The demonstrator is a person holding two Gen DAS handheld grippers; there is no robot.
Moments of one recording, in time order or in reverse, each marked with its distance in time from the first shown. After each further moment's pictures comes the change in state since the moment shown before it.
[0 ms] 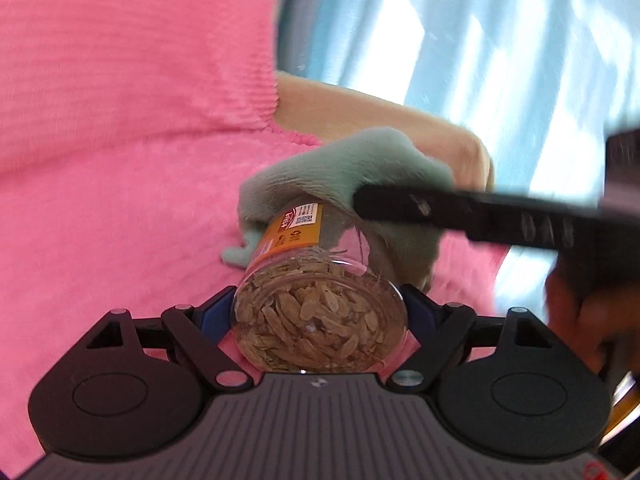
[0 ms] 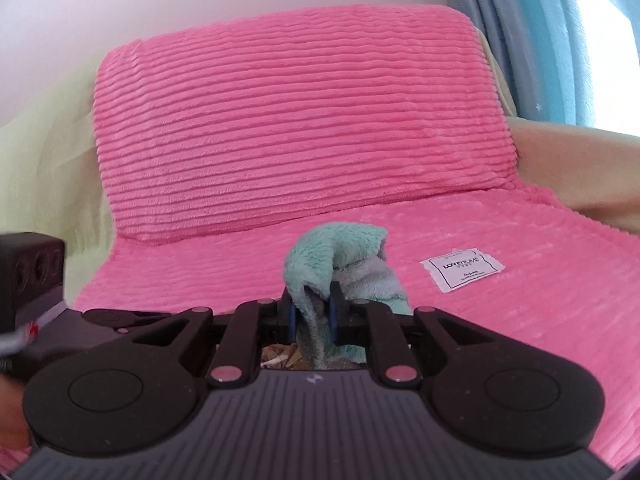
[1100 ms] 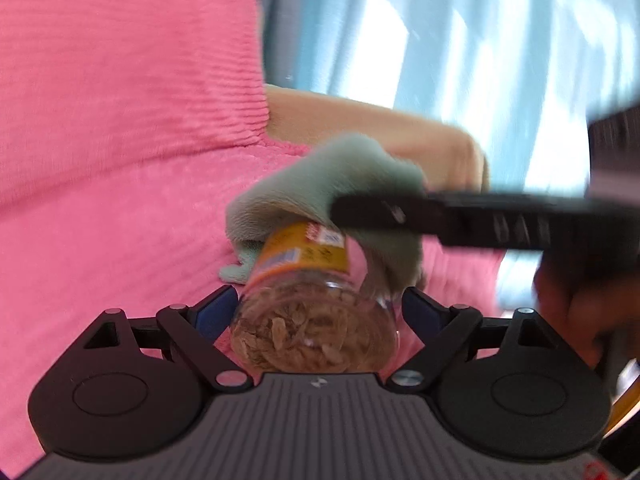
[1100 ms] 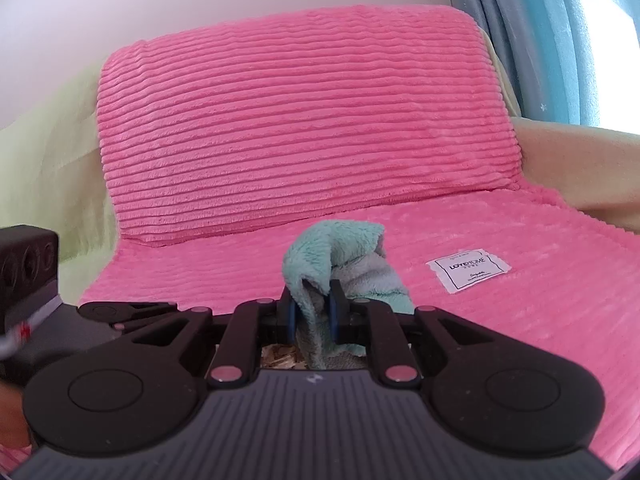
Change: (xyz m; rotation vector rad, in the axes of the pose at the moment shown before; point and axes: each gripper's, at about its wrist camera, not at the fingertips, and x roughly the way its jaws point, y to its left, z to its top) left arm -0.004 0.018 0.001 -0.166 -0.025 -0.085; right arm 0.000 0.005 -0.002 -0.007 -0.003 0.011
